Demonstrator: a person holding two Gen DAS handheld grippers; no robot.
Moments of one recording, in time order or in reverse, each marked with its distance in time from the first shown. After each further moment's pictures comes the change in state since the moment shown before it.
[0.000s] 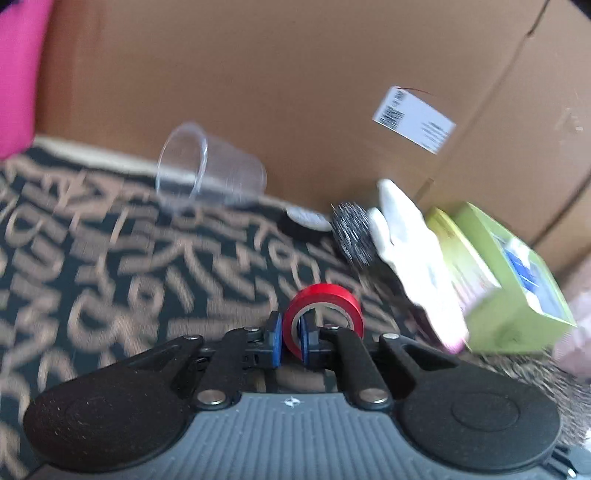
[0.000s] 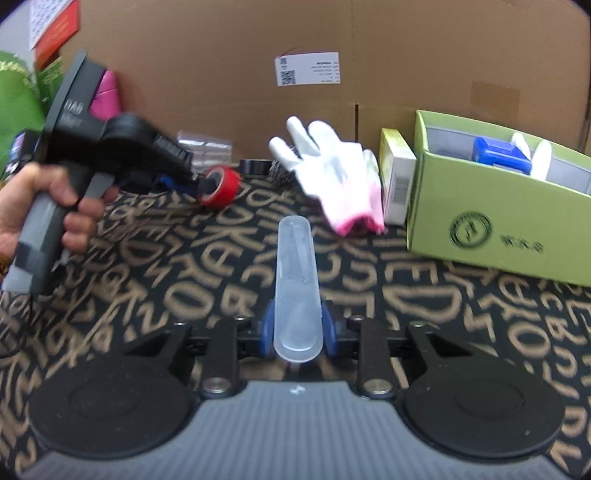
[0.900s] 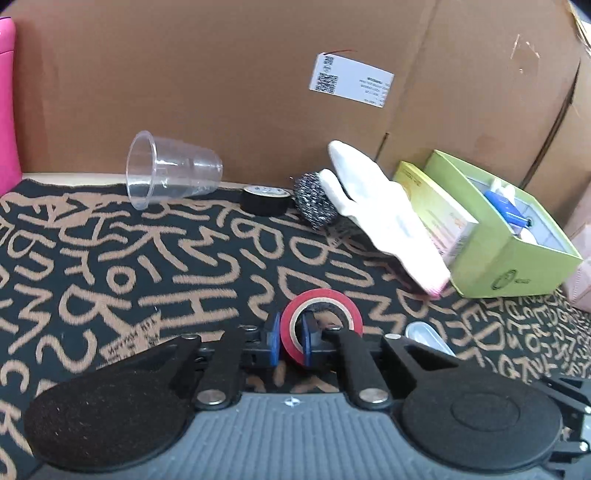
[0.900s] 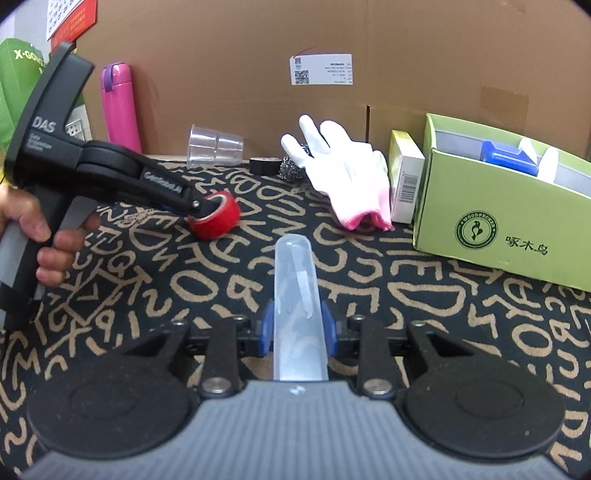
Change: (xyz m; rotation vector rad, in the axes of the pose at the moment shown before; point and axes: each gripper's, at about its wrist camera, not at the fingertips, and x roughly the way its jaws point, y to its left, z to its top) left arm -0.001 -0.038 -0.015 0.190 0.007 0.065; right arm 0.010 0.000 -0.001 -0.012 -0.033 0.023
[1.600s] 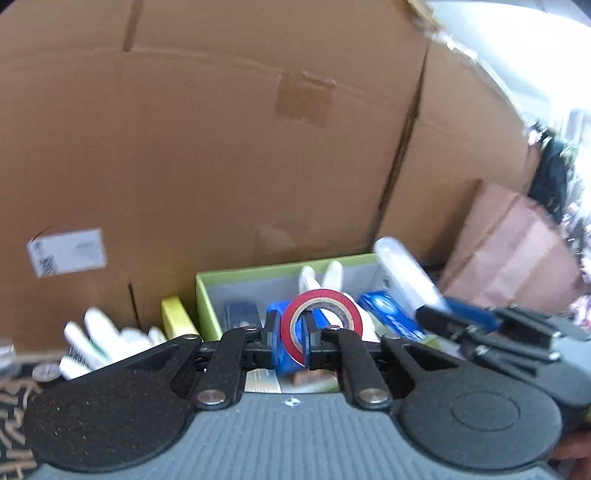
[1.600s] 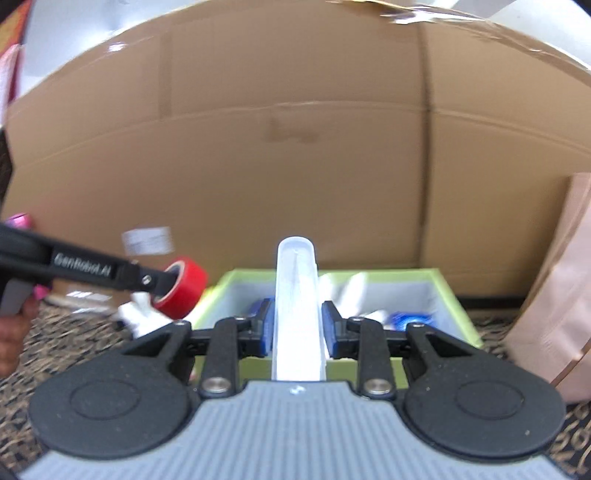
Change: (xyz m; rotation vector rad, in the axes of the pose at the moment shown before) left arm 0.010 -0.205 0.093 0.245 -0.158 -0.224; right arm -0.088 -0.159 0.072 0.158 -0.325 -0.289
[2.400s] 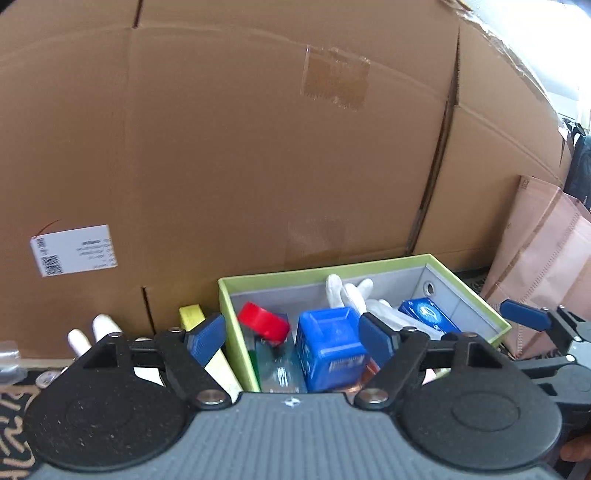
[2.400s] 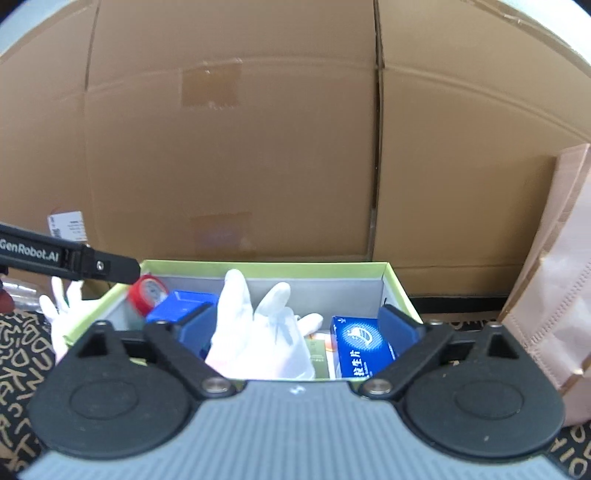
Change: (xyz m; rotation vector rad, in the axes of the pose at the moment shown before) left arm 0.024 0.000 -0.013 0.003 -0.041 0.104; right arm 0.051 -0.032 -0.031 -0.021 -0.007 -0.068
